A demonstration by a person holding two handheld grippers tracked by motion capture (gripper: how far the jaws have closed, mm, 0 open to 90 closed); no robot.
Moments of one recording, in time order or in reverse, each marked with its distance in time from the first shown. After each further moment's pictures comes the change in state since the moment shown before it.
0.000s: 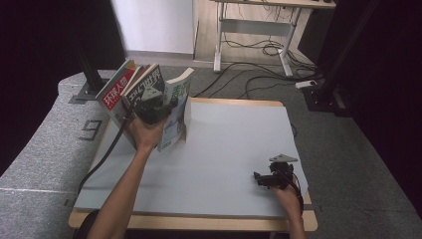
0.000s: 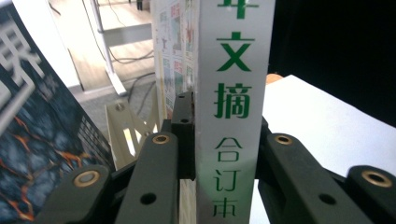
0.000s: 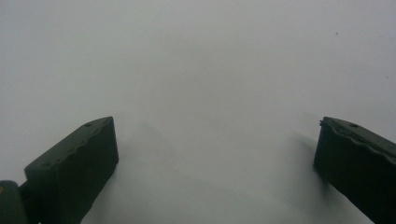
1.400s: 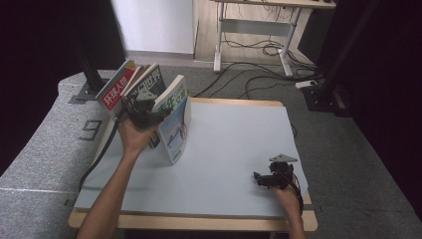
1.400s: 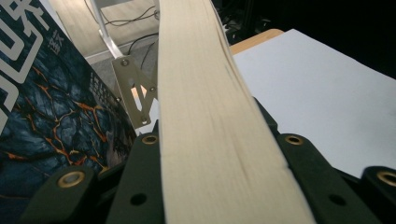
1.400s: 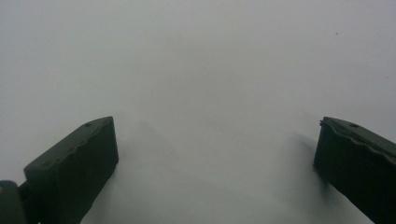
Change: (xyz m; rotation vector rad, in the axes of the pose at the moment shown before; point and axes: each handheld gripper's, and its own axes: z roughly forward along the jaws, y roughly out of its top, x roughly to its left) left arm 0.001 0.004 -0.024 0.187 0.010 0.055; right arm 0.000 0.000 0.000 0.002 -0.002 0.000
